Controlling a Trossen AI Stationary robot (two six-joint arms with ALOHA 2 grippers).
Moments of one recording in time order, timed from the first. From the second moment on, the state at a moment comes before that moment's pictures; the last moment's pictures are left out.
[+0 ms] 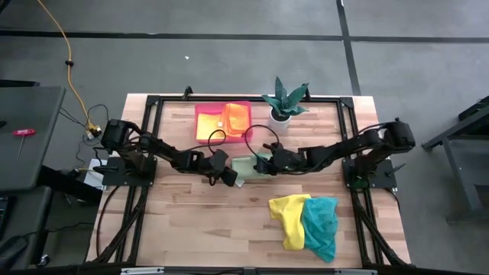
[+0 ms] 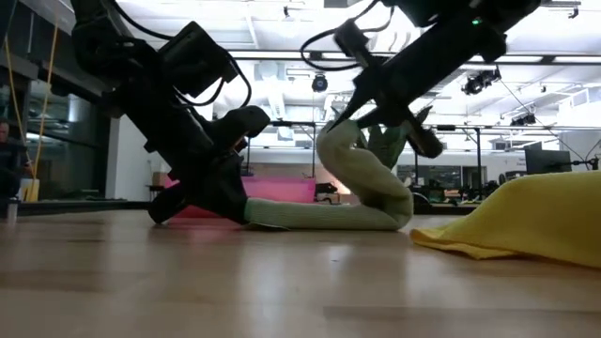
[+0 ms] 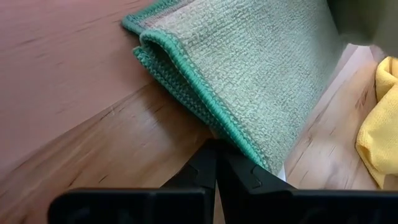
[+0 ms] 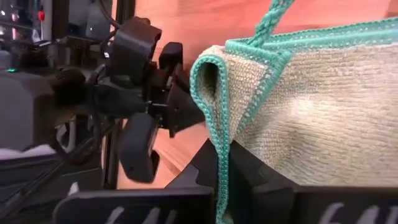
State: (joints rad) left arm 0.05 1.74 0.62 0.30 -0.13 -1.06; right arm 0.10 1.57 0.82 0.14 0.19 1.43
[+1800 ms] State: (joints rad) left arm 0.18 1.52 0.62 0.14 -0.03 -0.93; right arm -0.07 1.51 0.94 -0.08 0.15 1.05
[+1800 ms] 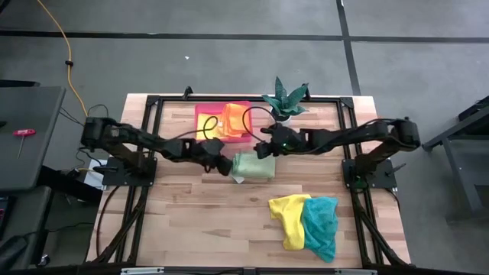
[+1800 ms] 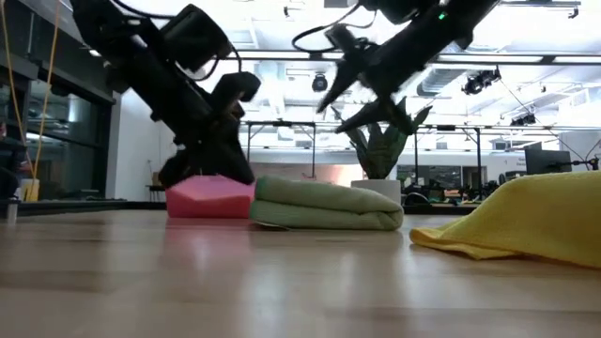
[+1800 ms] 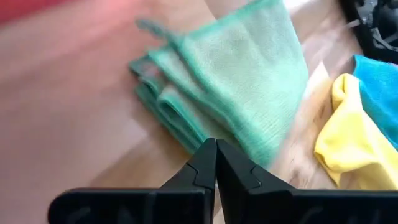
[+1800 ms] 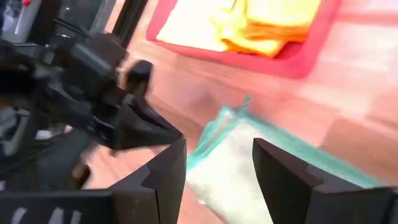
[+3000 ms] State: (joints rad) left arm 0.10 1.81 1.06 -0.11 -0.23 -0.40; right arm 0.00 1.20 0.94 -0.59 0.31 0.94
